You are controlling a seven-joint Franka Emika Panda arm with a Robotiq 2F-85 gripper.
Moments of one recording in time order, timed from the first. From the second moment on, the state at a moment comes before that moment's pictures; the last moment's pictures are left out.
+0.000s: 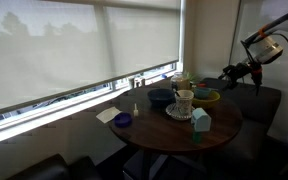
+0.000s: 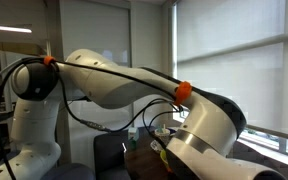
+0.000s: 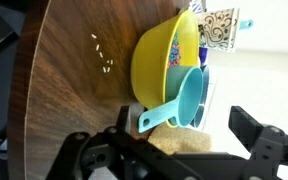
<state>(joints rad) -0.45 0.26 -0.39 -1.90 1.04 1.52 -0.67</state>
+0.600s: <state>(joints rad) -0.49 0.35 -0.38 -1.86 1.13 1.42 -0.72</state>
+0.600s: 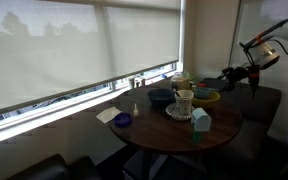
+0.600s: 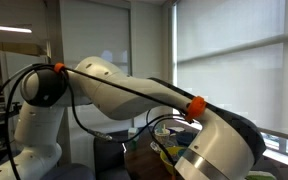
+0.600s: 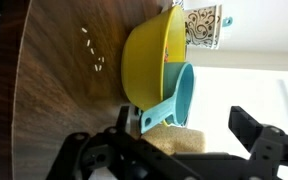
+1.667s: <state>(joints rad) -0.50 0.42 -0.34 -1.80 1.21 1.39 -0.79</state>
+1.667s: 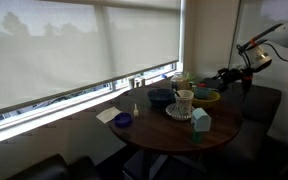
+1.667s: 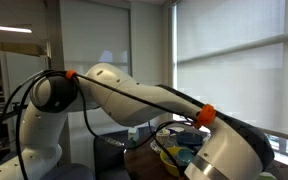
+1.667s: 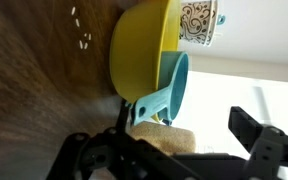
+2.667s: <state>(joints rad) -0.50 0.44 -0.32 -1.79 1.21 1.39 -0.79</state>
